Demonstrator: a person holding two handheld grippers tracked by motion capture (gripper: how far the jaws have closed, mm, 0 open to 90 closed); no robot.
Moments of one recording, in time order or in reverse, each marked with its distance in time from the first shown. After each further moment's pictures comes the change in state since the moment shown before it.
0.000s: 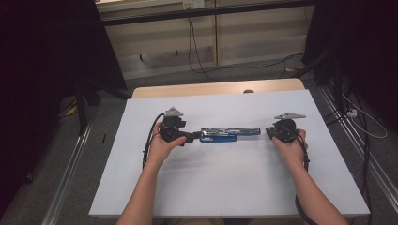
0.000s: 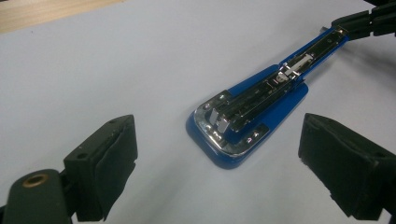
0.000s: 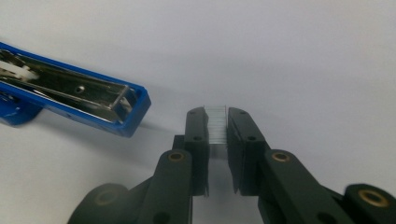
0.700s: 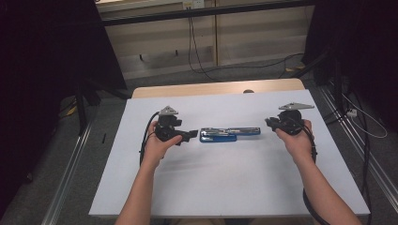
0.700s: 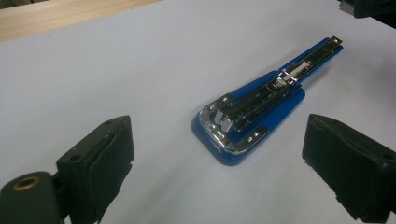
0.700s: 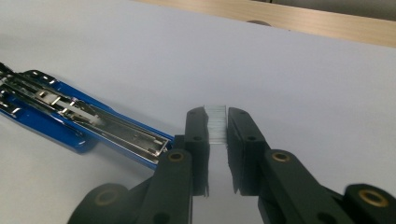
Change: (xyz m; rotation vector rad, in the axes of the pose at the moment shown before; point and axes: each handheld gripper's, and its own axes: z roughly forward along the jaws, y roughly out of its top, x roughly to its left) left arm 0.004 0.001 -0.013 -0.013 0.005 -0.017; right arm -0.002 0.031 -0.029 -0.079 0.087 -0.042
